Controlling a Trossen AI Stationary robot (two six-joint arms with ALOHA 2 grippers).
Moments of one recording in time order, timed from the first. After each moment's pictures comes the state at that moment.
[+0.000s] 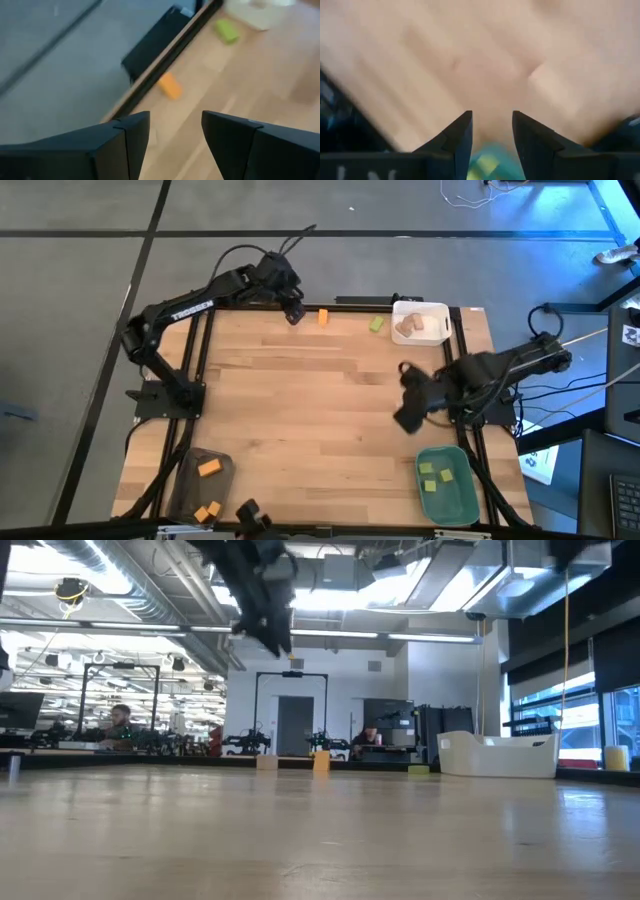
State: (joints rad) left arm 0.60 1.59 1.47 -0.63 -0.09 -0.03; right arm 0.39 1.33 1.43 -1.40 0.13 1.17
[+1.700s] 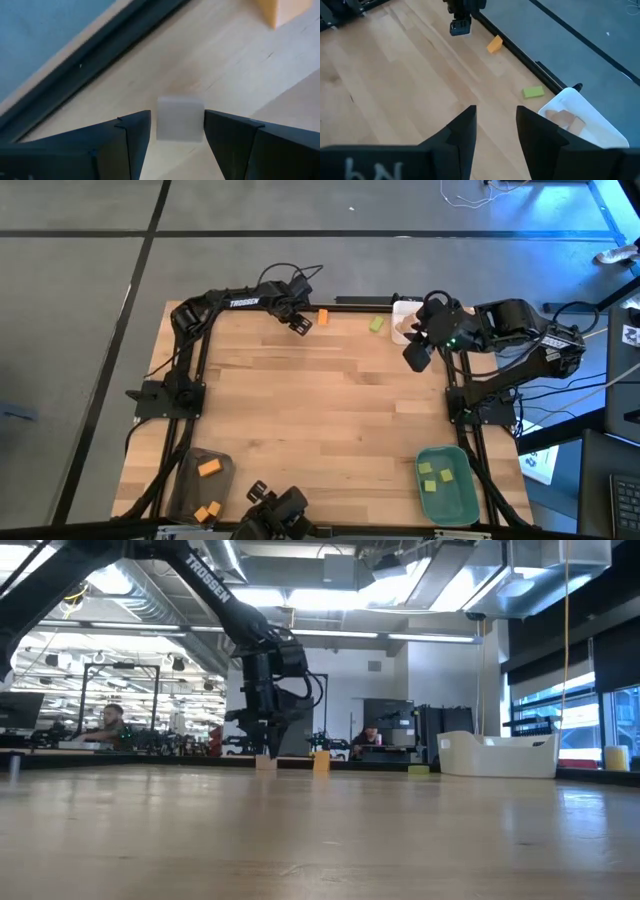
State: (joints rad) left arm 0.70 2.05 1.47 -0.61 -0.14 -0.20; right arm 0.06 1.29 1.78 -1.46 0.52 0.59
